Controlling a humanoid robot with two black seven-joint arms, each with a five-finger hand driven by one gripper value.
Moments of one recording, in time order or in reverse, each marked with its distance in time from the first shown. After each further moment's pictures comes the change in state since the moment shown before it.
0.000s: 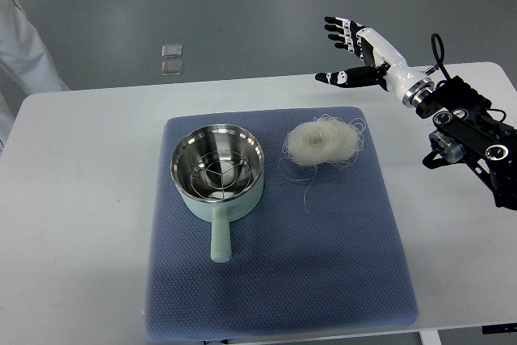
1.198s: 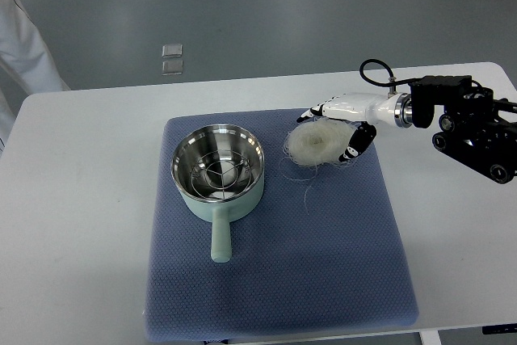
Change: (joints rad) left arm 0.000 0.000 0.000 0.000 0.000 0.000 0.000; right arm 0.179 -0.088 -0.381 0.062 -0.723 0.141 -0.028
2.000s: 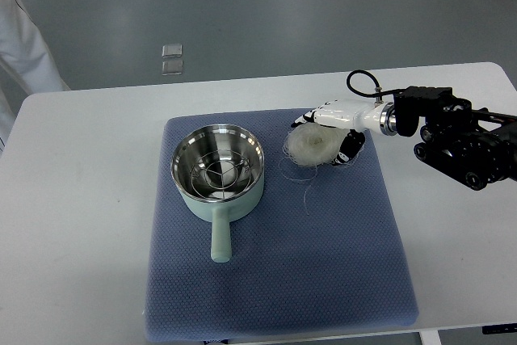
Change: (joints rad) left arm 0.000 0.000 0.001 0.000 0.000 0.000 0.000; right arm -0.002 0.100 -0.050 -0.119 -0.020 -0.069 -0.013
